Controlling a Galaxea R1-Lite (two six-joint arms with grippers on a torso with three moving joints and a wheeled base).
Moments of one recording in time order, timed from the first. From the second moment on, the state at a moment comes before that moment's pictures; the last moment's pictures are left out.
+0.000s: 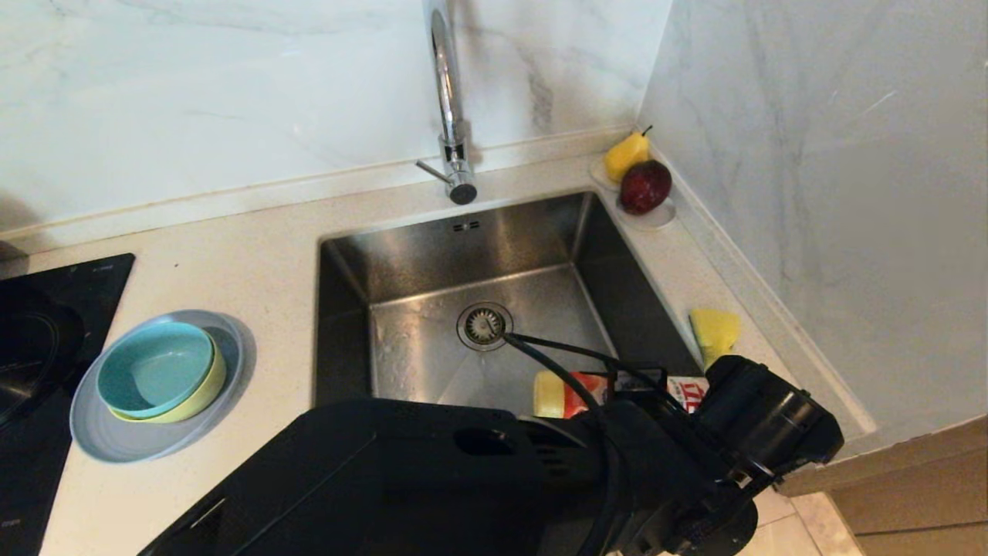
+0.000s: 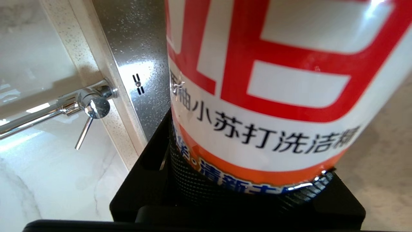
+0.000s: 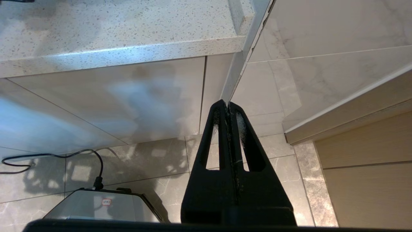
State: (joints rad) left arm -1.14 2.41 -1.89 0.19 1.06 0.91; right arm 0.00 0.00 -0.08 0.19 0.03 -0.05
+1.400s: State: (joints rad) left arm -1.16 2.47 -1.89 0.04 1.15 0.91; right arm 0.00 0.00 -0.08 0.19 0.03 -0.05
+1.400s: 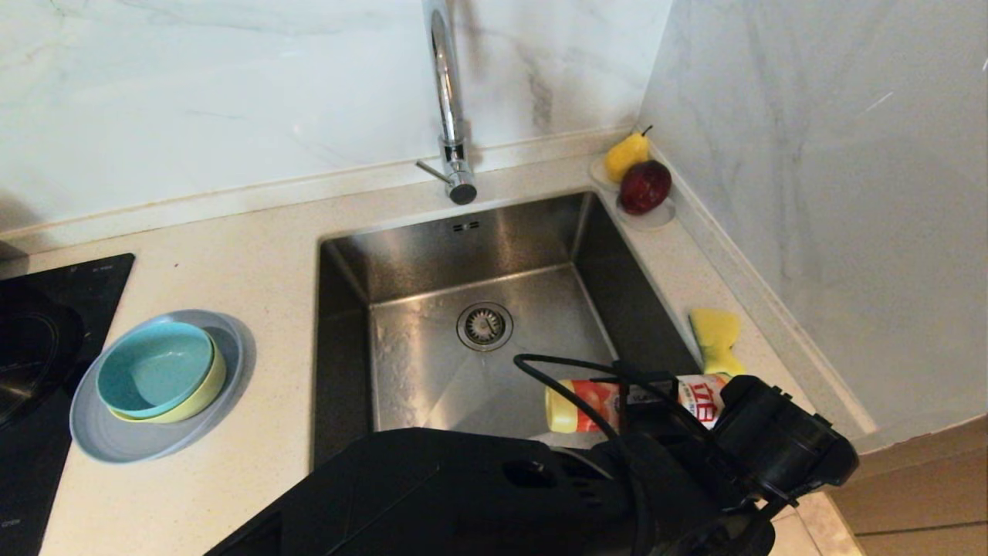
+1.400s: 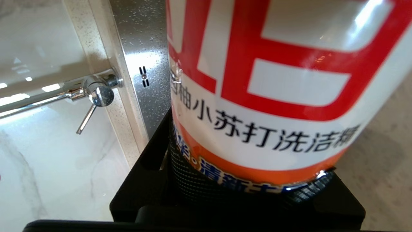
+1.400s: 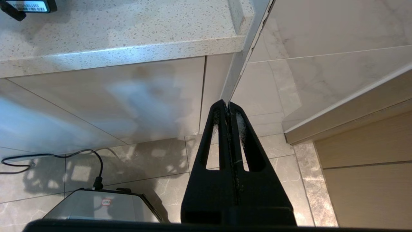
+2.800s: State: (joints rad) left arm -1.15 2.51 -1.89 -0.01 1.30 0.91; right arm 0.00 0.00 -0.08 0.19 0.03 -0.05
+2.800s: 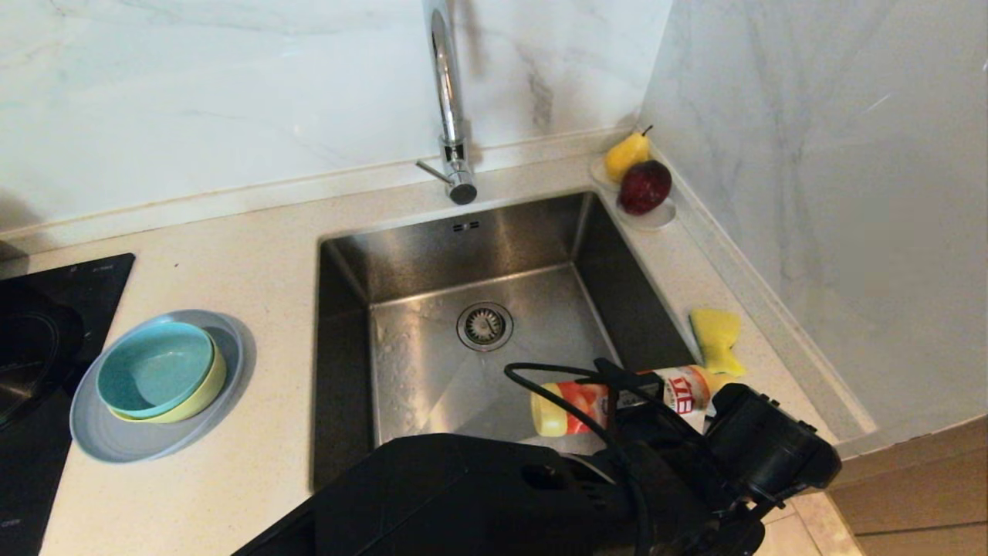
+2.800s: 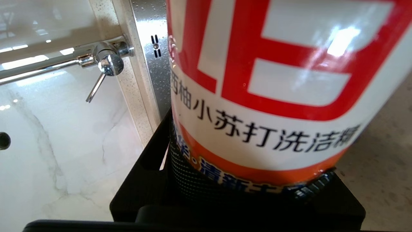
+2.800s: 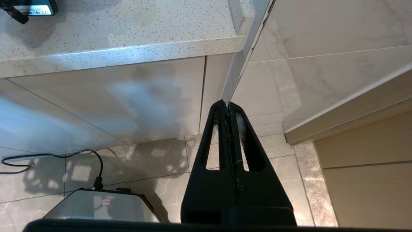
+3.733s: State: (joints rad) left arm -1.13 2.53 -1.90 -0.07 1.30 0.92; right arm 0.00 0.00 -0.08 0.19 0.03 -0.05
